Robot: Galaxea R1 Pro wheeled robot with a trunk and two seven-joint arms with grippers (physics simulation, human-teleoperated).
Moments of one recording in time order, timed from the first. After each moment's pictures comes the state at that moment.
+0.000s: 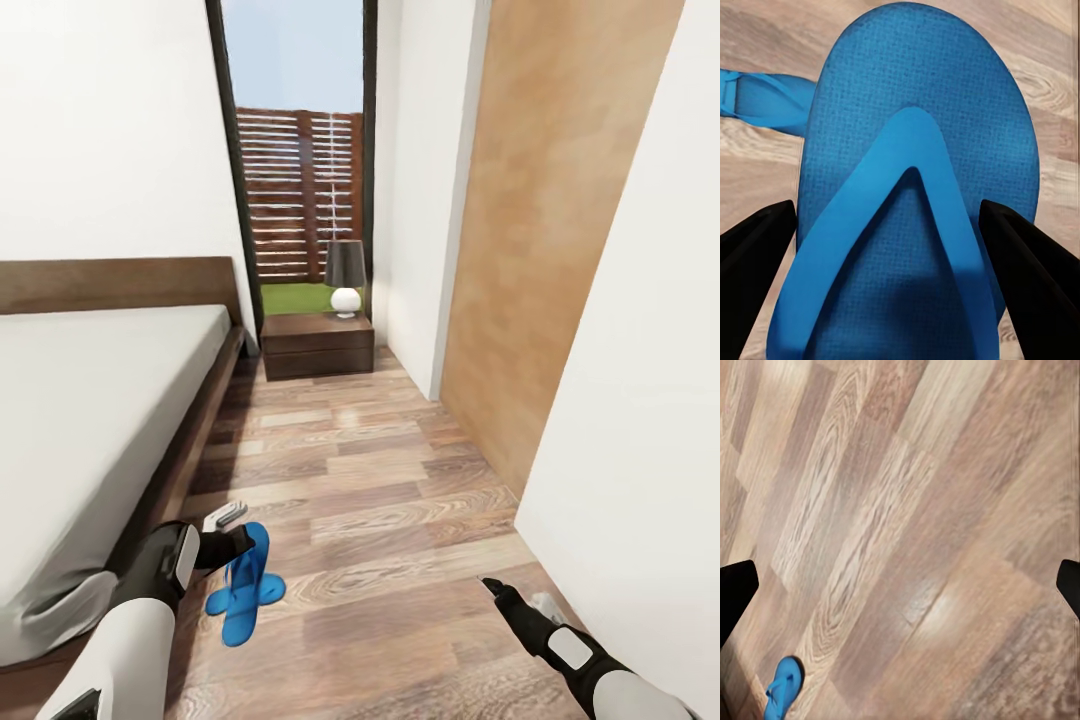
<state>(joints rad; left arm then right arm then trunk) -0.72 -0.07 0.62 -0.70 -0.18 0.81 -0.22 -0.65 -0.11 -0.78 -0.13 -0.19 0.18 0.30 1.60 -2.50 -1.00</state>
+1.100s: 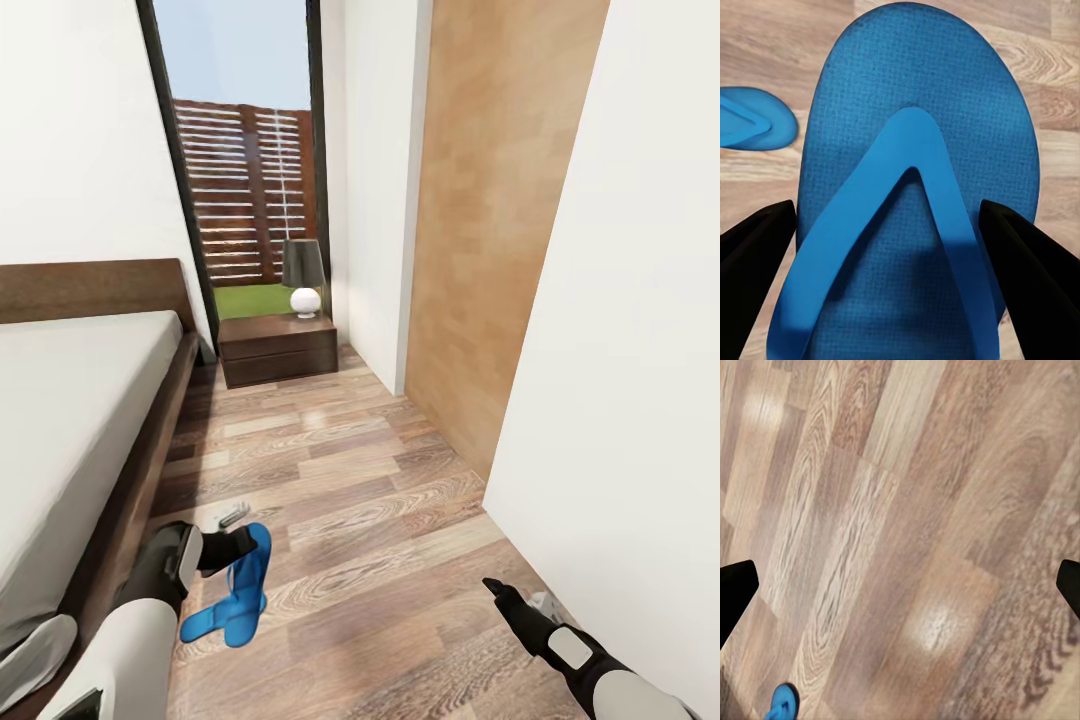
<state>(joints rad) -0.72 -0.07 0.61 -0.69 -0.18 0.80 -0.22 -0.65 -0.11 -0.78 -0.13 -0.18 0.18 0.30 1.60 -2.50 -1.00</state>
